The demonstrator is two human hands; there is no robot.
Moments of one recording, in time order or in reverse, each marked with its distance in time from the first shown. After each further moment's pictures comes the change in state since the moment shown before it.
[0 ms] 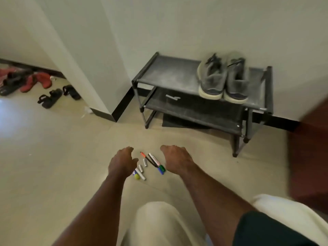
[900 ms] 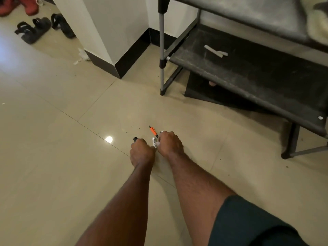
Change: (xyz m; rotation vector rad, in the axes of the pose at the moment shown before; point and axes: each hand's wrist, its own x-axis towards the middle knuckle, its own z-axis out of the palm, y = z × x) left_hand 0.130 -0.052 0.190 -0.412 0.042 -0.534; right_hand 0.191 -0.032 0.216 0.237 -0.103 0.187
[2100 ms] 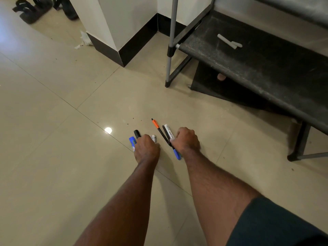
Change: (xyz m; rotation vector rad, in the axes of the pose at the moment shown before) left_hand 0.016 -0.016 0.033 0.112 -0.015 0.045; right_hand 0.011 0.041 0.009 0.091 0.054 0.265
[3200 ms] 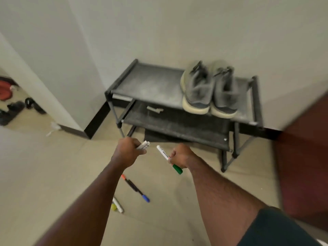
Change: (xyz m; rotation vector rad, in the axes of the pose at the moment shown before) left_hand -0.108 0.178 -0.163 -0.015 -0.146 0.744; right_hand -0.059 0.073 -0.234 0.202 -0.032 -0.005
